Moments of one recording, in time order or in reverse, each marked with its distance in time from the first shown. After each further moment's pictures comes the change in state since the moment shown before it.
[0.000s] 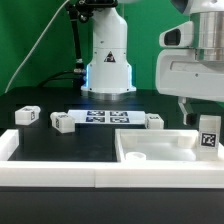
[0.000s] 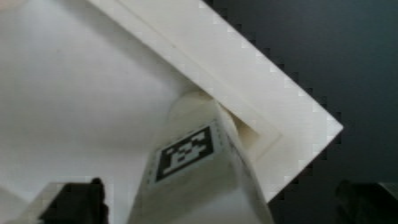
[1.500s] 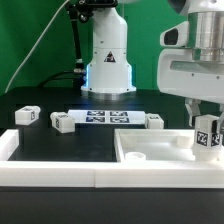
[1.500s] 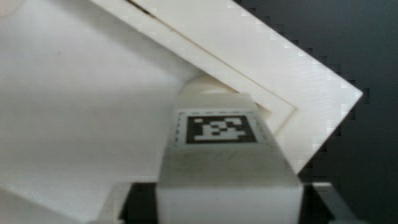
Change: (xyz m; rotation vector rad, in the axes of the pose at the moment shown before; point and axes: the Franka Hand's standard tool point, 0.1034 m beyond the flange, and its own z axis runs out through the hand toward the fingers) arm 0.005 0.006 0.001 0.005 0.021 0.362
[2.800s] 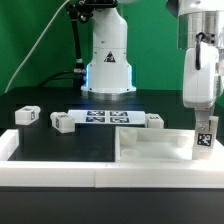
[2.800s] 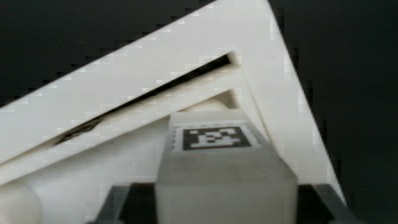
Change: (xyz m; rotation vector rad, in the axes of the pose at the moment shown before) arm 0.002 0.004 0.000 0.043 -0.043 0.904
